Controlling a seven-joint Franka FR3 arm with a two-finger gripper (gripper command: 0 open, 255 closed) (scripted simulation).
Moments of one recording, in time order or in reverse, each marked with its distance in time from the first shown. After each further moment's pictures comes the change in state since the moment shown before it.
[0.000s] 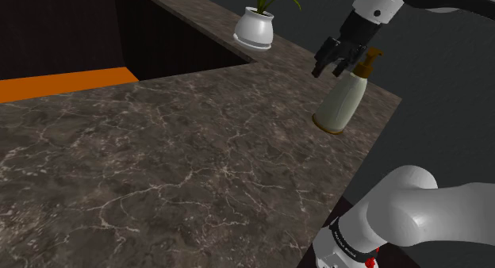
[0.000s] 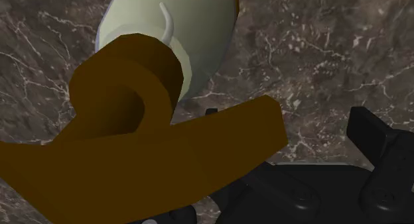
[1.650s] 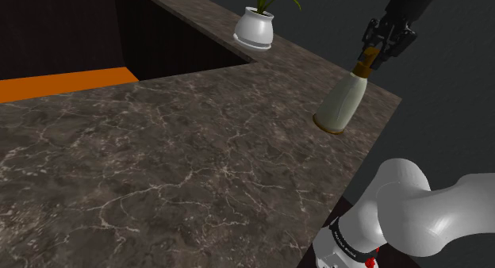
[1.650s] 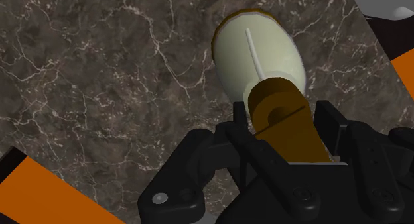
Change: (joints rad) arm 0.373 0.002 -0.357 0.309 -0.170 -0.410 -1.132
